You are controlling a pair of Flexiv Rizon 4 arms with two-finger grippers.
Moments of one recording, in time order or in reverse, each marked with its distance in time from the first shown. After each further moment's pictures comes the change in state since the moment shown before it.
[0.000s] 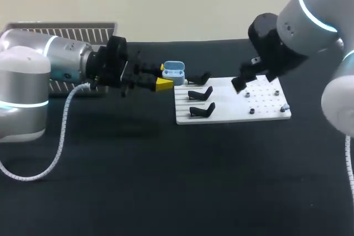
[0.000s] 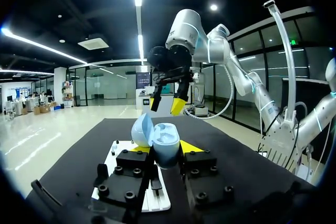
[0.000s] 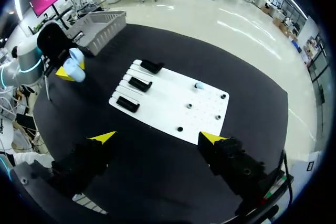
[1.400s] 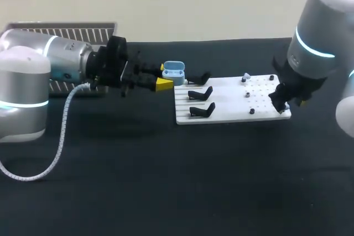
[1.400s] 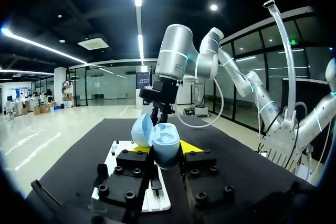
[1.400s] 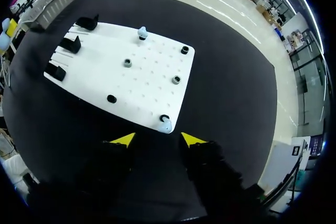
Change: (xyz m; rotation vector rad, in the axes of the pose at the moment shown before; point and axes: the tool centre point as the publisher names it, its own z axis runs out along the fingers) left arm 0.000 0.000 0.000 0.000 0.000 0.000; right arm 0.061 -0.098 0.070 0.193 0.168 0.043
